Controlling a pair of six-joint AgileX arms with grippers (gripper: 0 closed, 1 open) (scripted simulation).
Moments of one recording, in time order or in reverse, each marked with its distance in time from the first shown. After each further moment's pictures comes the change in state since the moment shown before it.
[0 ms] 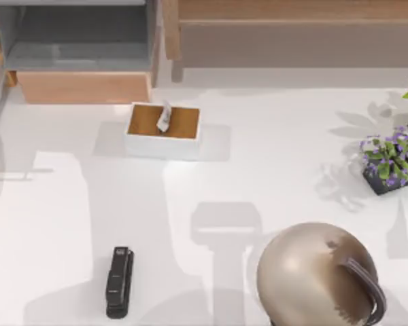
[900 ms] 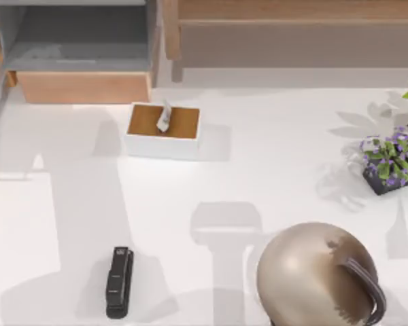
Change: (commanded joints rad) left arm 0.028 0.097 0.030 -0.018 0.027 0.021; right arm 0.000 0.000 0.000 0.000 0.000 0.000
